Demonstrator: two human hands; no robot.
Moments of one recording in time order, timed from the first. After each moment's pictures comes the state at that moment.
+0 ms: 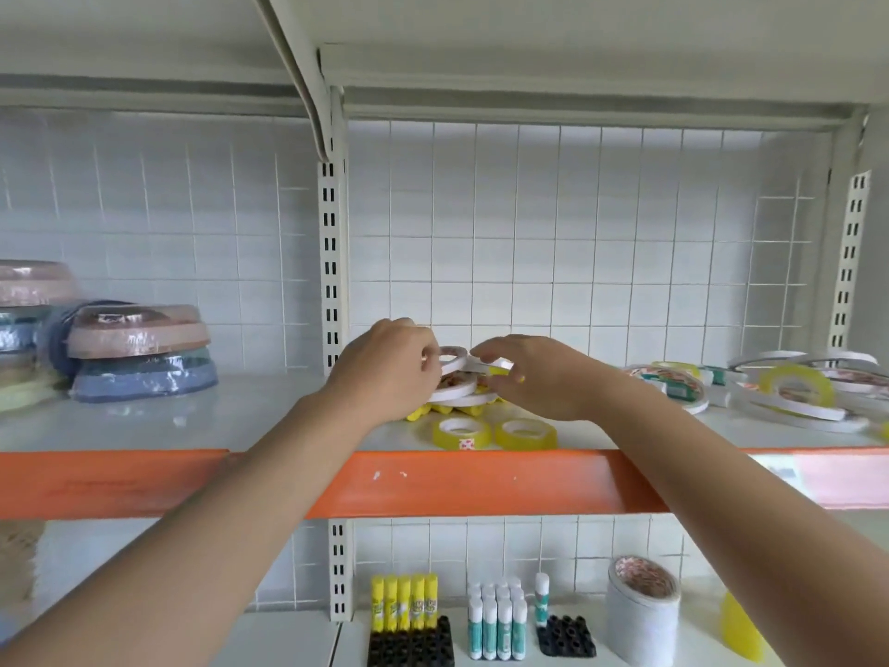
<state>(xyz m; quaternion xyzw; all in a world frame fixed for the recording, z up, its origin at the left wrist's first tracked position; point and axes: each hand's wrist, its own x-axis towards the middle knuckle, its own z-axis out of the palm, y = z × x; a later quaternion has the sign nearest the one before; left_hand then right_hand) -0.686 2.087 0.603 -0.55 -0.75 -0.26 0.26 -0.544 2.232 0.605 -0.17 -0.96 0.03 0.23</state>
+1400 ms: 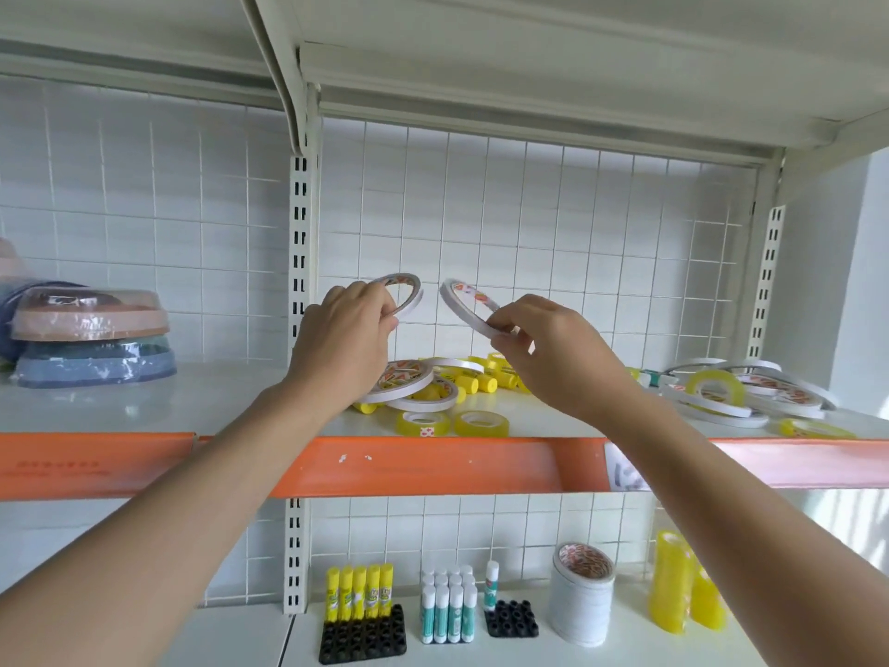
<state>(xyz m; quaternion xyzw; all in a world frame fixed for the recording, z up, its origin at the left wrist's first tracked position) -0.678 2.075 0.610 -0.51 -0.70 -0.37 0.35 -0.491 2.192 0.616 -0.13 -0.88 -0.06 0.45</state>
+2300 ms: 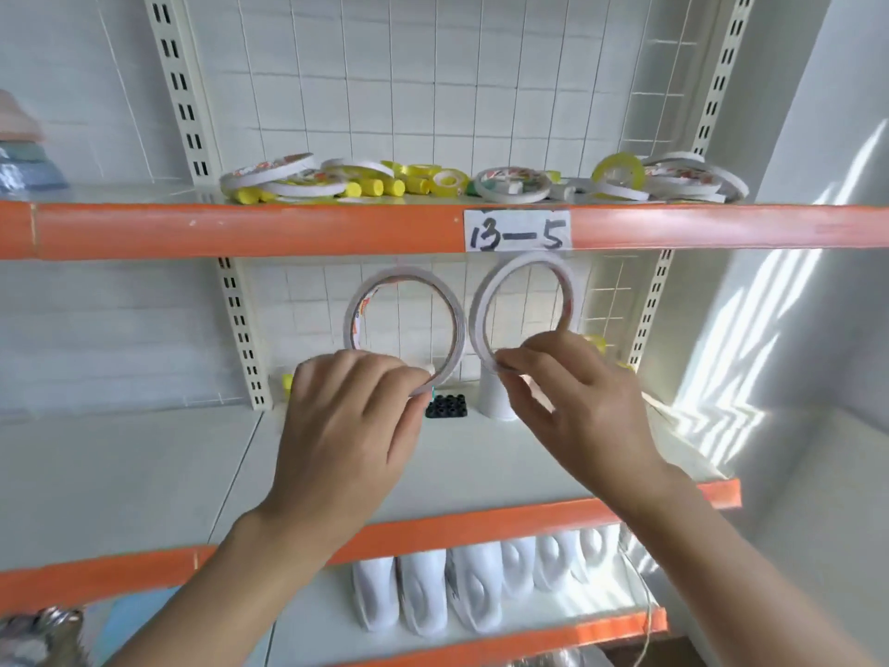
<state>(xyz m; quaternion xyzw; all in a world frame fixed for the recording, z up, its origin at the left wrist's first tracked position) -0.493 2.019 0.416 -0.62 -0.55 -0.35 0.44 -0.325 2.159 0.421 -0.08 -0.80 -0.17 0.57</state>
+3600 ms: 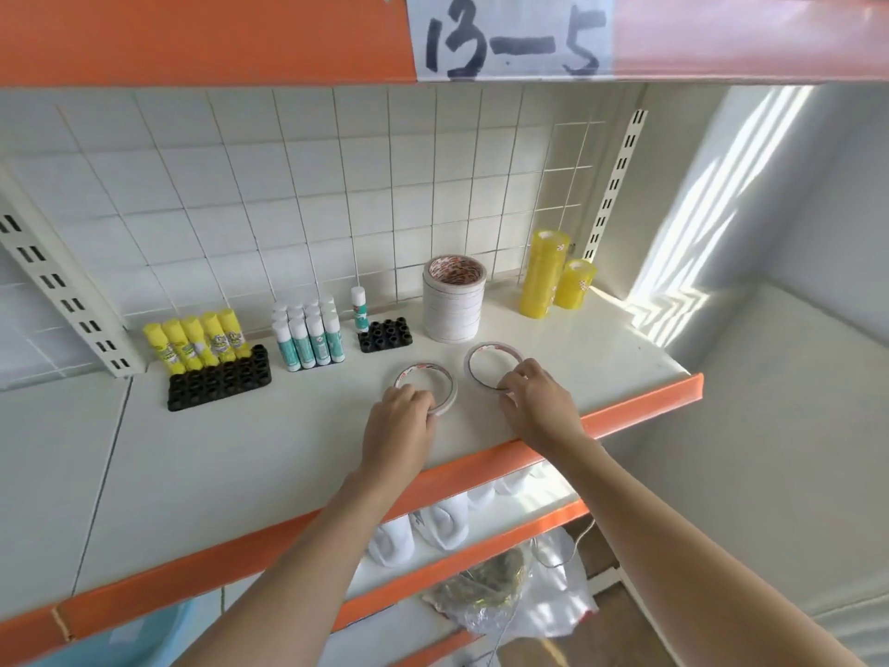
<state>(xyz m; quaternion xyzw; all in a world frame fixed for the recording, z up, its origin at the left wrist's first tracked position) -0.524 2.204 0.194 -0.67 -0.70 -0.25 0.03 -0.336 2.296 0.207 -0.50 -0.85 0.05 0.18</state>
